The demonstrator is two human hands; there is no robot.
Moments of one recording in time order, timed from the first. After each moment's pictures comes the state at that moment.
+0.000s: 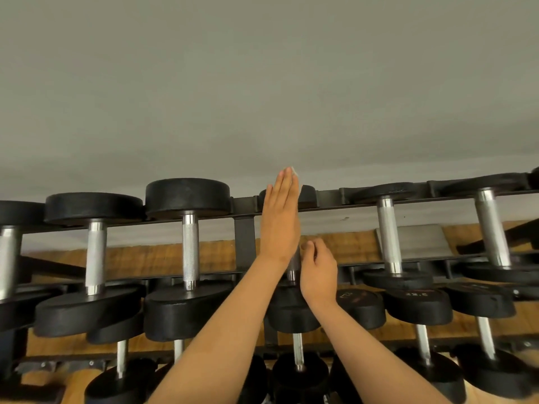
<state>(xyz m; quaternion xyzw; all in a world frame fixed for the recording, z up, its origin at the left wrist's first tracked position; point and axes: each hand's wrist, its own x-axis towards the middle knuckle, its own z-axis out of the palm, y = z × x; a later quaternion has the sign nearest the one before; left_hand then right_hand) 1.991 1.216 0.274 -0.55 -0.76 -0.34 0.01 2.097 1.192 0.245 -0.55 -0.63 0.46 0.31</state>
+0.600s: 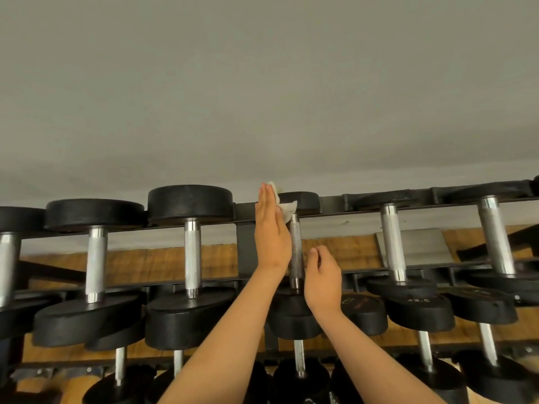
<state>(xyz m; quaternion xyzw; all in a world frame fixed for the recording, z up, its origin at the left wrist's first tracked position) 1.987 1.205 0.277 -0.36 -0.76 -0.52 -0.17 2.098 1.193 0.246 -0.55 -0.63 0.46 0.30</state>
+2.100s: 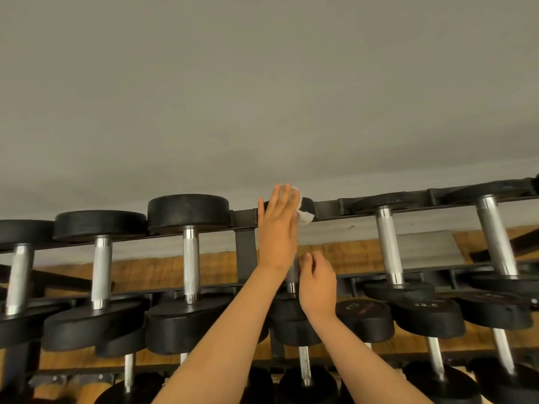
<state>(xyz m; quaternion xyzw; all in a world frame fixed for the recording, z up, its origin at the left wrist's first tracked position) 1.990 1.218 0.283 -0.55 -0.75 -0.37 -0.04 2.099 1.192 0.244 -0.55 -0.63 0.47 0.30</state>
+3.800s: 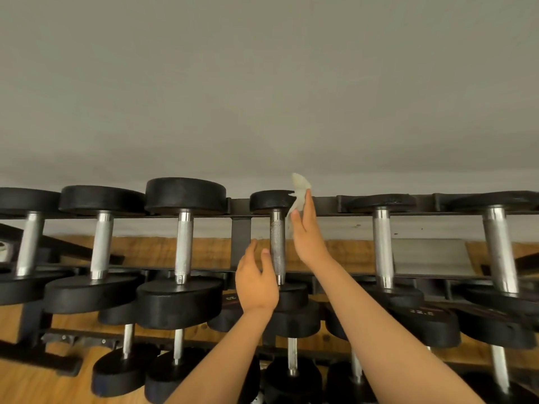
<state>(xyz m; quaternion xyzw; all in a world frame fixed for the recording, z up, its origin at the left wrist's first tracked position) 2.046 1.147 0.255 -0.18 -0.88 -0.42 -0.15 2.081 1.274 0.266 -0.37 -0.65 0.63 0.20</state>
